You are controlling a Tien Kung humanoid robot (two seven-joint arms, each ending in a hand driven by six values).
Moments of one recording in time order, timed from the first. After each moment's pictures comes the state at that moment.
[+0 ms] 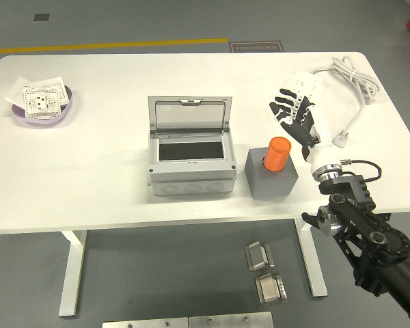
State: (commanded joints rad) left arm 0.01 0.31 -0.64 -0.28 0.25 0.10 0.10; right arm 0.36 -0.16 1.03 1.05 -0.97 -0.25 0.40
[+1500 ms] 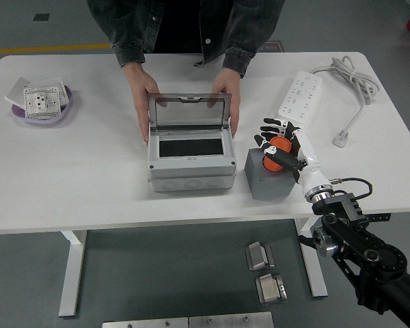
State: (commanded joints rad) left arm 0.01 0.30 -0.62 -0.28 0.26 0.10 0.10; right arm 0.31 -0.18 0.96 1.06 -0.98 -0.27 0.39
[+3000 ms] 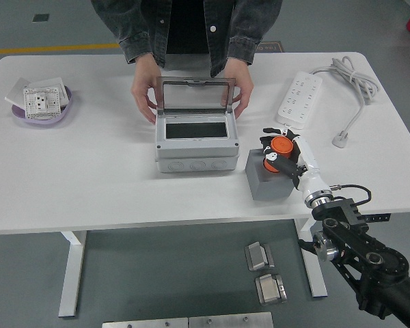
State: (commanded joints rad) left arm 0.01 0.29 -0.62 -0.28 0.26 0.09 0.10; right arm 0.30 -0.19 0.92 1.08 -0.92 -0.28 0.36
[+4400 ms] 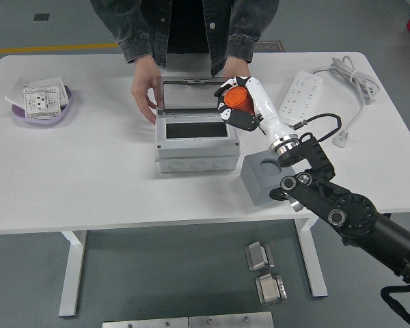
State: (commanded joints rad) left arm 0.01 0.31 -0.57 -0.27 0.20 0.09 0.10; right arm 0.70 -0.14 0.67 1.04 -1.31 -0.44 0.14
